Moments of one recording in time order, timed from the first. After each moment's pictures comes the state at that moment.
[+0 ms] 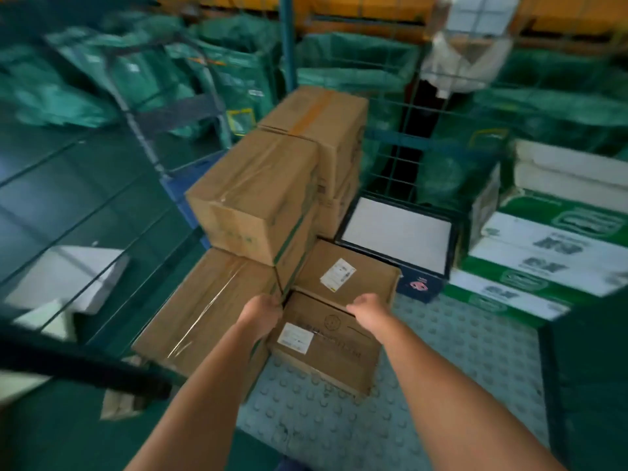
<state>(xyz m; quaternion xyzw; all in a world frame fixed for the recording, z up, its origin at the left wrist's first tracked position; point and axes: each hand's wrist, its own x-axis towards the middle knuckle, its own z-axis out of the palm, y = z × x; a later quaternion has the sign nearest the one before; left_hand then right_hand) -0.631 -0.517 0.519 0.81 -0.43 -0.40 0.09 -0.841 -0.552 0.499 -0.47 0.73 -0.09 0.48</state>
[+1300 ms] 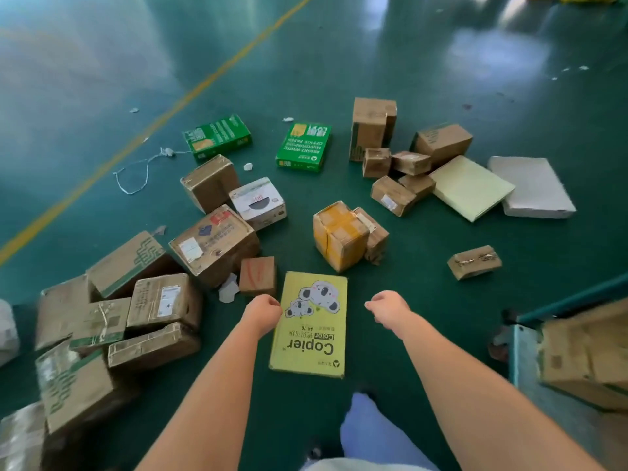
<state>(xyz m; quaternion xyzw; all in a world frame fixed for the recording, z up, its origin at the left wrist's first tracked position) -0.538 0.386 0.483 0.84 0.28 -0.26 0.40 -0.504 0.137 0.489 -0.85 0.21 0.32 0.36</state>
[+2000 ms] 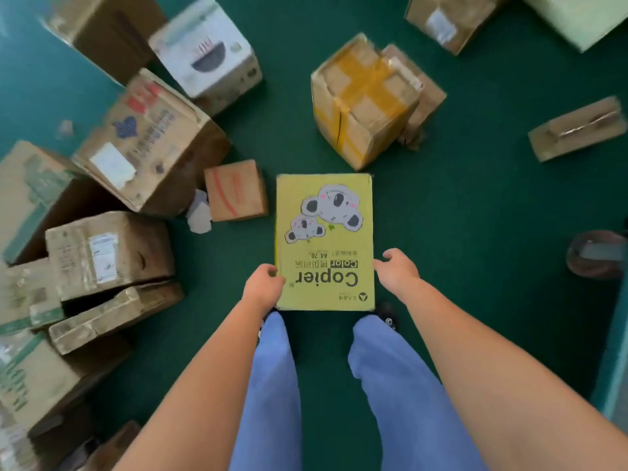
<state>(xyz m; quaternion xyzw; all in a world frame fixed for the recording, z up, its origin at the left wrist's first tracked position) -0.406 0.439 0.170 0.77 0.35 -0.40 0.35 -0.377 0.203 0.171 -0.79 0.31 0.42 0.33</state>
